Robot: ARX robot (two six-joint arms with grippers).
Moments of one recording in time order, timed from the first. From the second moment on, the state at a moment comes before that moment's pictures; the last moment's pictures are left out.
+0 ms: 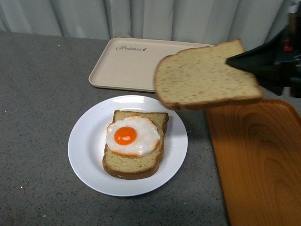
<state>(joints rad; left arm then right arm) 0.00 0.00 0.02 0.00 0.00 -0.01 0.09 1.88 0.76 0.61 -0.84 0.64</state>
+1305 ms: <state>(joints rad) 0.00 0.00 0.02 0.00 0.00 0.00 0.18 1.91 0.71 0.46 -0.53 0.59</state>
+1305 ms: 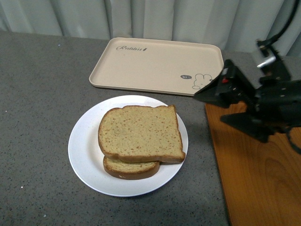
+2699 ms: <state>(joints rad) 0.00 0.00 0.02 0.00 0.00 0.00 0.00 0.66 0.01 0.64 0.00 0.00</state>
